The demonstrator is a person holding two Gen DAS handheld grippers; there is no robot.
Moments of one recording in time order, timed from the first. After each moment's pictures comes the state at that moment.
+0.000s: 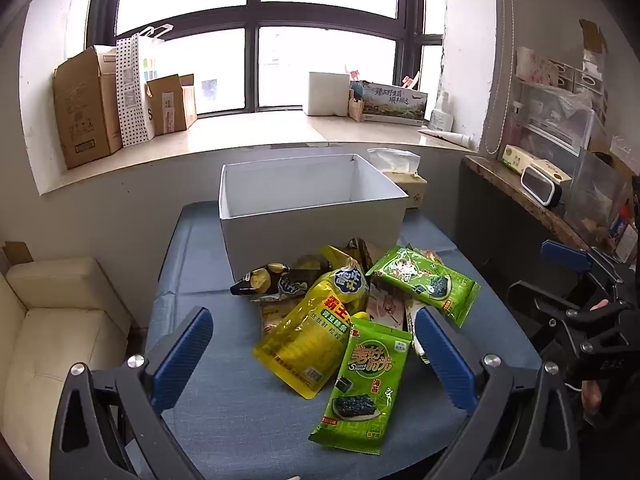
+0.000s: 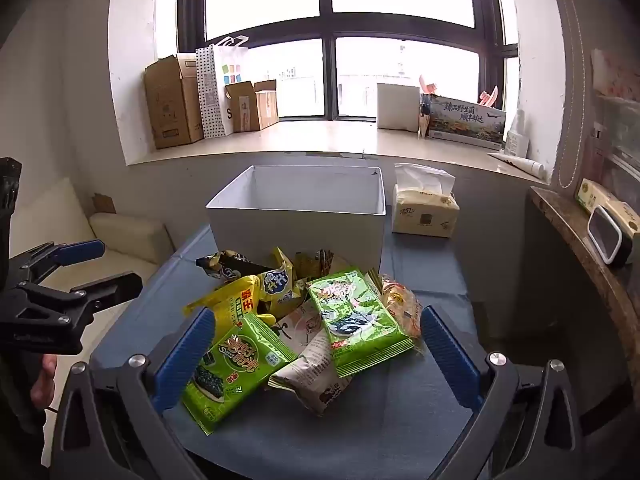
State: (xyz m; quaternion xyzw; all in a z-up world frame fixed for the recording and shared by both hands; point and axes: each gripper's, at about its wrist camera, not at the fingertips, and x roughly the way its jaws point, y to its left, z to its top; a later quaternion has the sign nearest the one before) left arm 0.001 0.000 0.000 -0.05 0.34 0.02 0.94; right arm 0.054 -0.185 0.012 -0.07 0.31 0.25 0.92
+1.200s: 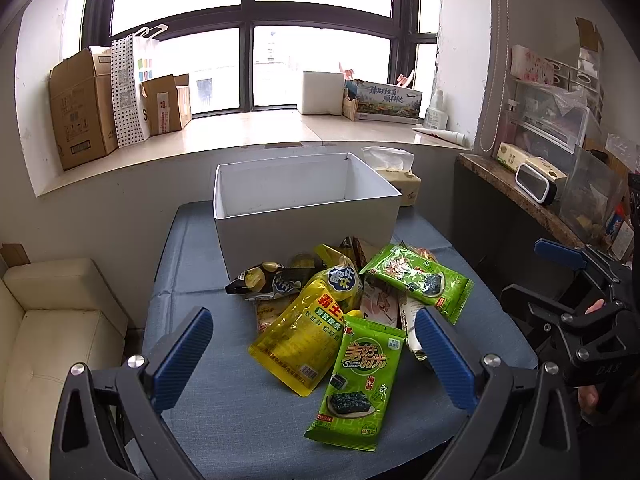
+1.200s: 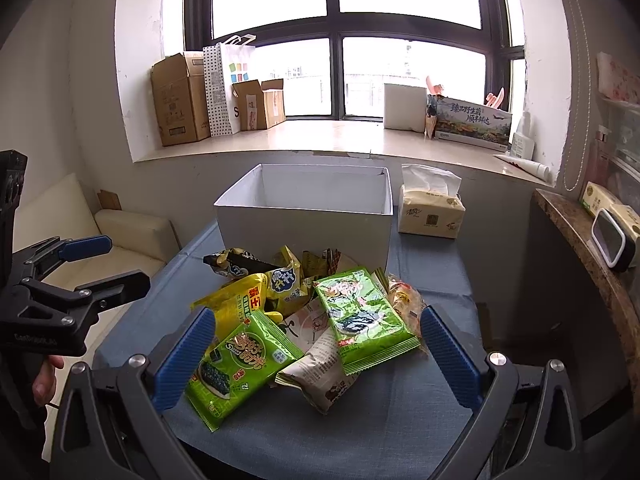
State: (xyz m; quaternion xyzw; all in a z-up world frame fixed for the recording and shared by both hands) left arm -0.004 -0.005 0.002 -0.03 0.32 0.01 0.95; right arm 0.051 -0.183 0.015 -0.07 0.31 0.26 0.91
